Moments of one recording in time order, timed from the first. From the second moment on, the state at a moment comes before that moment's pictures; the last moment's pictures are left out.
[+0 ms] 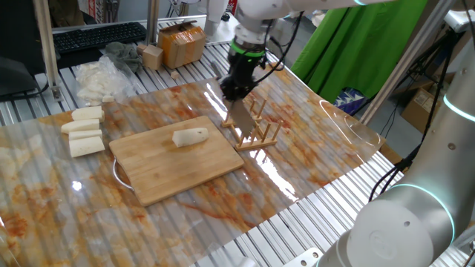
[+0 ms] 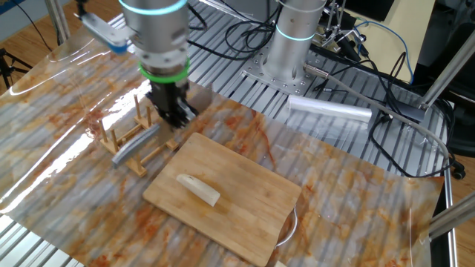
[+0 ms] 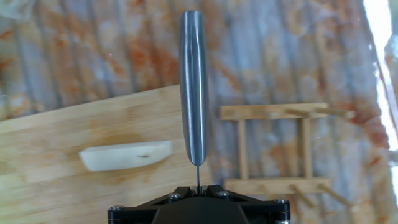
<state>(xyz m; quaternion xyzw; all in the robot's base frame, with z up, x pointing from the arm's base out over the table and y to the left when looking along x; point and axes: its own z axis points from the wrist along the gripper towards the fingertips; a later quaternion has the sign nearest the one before) 0.541 -0.050 0.148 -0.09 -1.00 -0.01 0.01</state>
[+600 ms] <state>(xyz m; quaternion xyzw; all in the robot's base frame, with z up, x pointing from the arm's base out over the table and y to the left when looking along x) 0.532 0.019 0.127 -0.10 -0.99 -0.01 0.00</state>
